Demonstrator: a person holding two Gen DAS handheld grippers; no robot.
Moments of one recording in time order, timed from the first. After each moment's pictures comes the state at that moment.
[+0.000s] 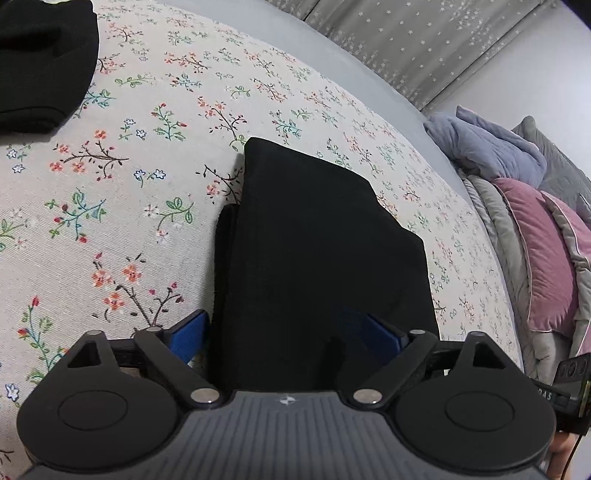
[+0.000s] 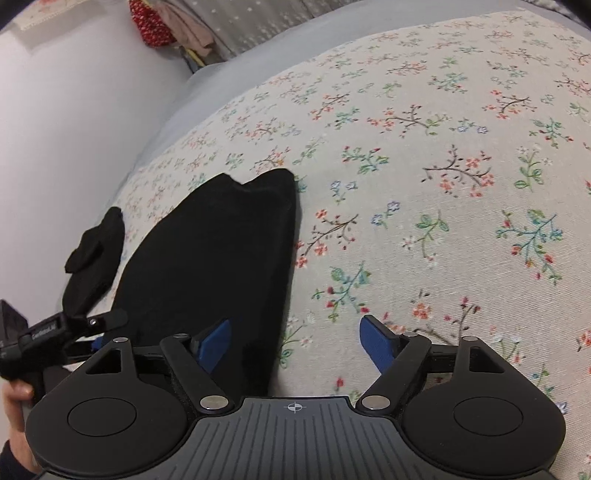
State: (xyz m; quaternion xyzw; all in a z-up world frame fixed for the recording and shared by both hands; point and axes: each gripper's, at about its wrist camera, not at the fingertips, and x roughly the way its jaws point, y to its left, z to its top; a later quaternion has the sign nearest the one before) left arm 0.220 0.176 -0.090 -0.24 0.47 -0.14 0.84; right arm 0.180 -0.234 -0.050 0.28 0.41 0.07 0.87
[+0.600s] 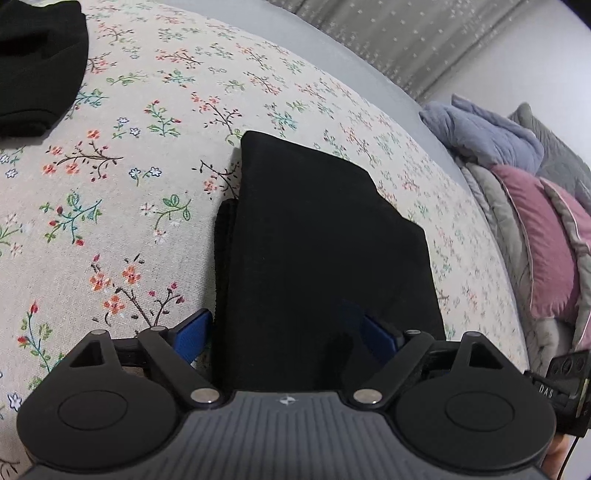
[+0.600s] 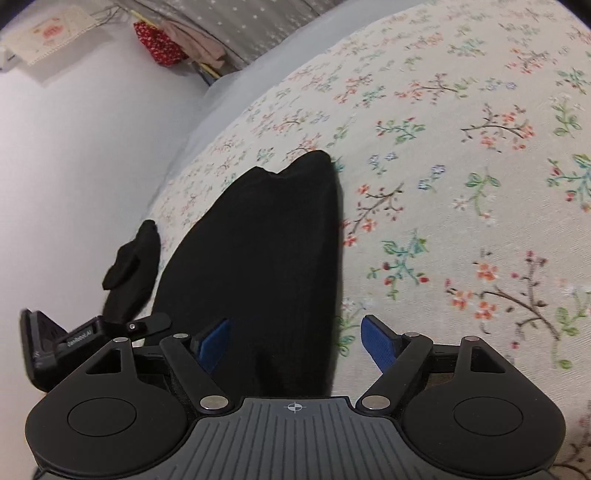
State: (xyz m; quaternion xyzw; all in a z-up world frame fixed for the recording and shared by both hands) left arm 0.222 0.177 -0.093 -0.22 0.48 -0.16 0.84; right arm 0.178 -0.215 -0.065 0.33 0.39 0.10 0.85
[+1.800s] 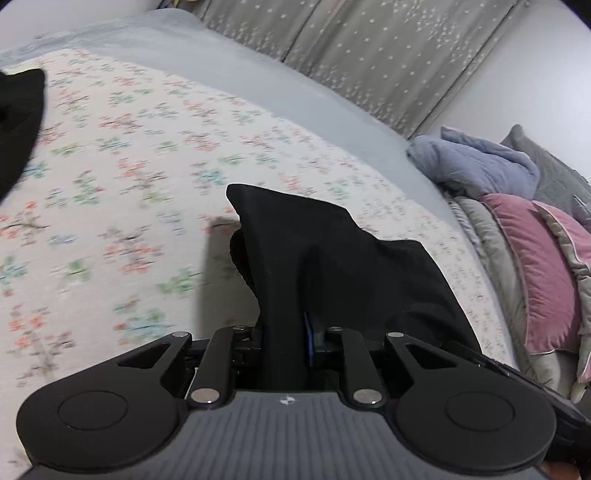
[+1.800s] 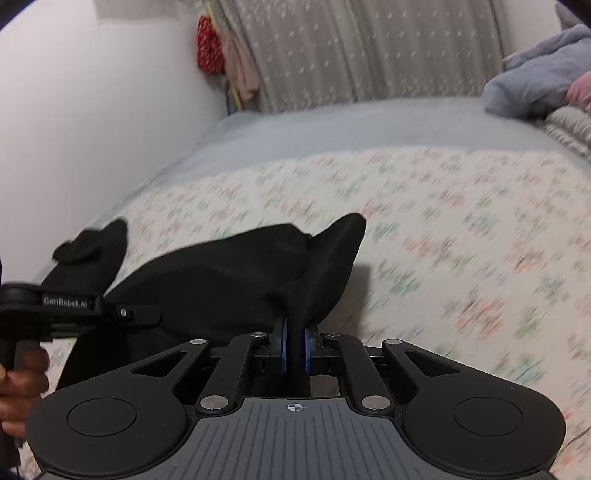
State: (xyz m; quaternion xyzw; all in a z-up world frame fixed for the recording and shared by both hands) left arm 0.243 0.095 -0.051 -0.21 0.40 -0.13 0.88; right arm 0.183 -0.202 0.003 0.13 0.30 0.04 0.95
